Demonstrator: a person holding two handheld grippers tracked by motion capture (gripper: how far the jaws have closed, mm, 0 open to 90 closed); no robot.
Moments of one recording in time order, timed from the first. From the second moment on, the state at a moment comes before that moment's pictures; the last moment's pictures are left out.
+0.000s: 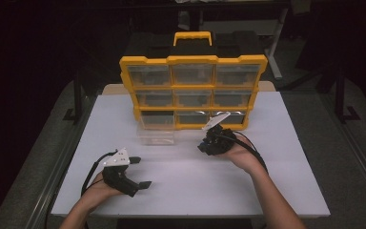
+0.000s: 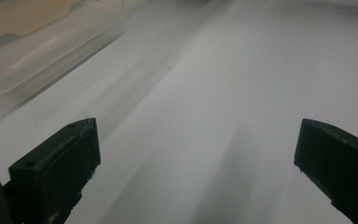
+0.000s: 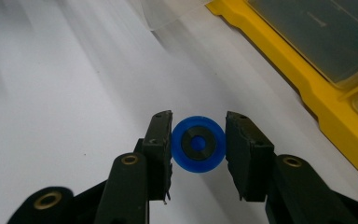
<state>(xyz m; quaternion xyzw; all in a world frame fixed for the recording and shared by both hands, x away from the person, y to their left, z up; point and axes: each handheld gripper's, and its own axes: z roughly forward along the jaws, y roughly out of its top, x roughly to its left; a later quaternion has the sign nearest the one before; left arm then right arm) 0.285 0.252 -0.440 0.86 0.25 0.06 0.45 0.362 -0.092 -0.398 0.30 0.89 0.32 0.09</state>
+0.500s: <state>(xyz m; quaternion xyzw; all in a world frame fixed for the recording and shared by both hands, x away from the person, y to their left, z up) 0.286 0.253 -0.439 0.85 0.24 0.06 0.45 0.368 -0.086 -0.380 0.30 0.89 0.33 0.09</state>
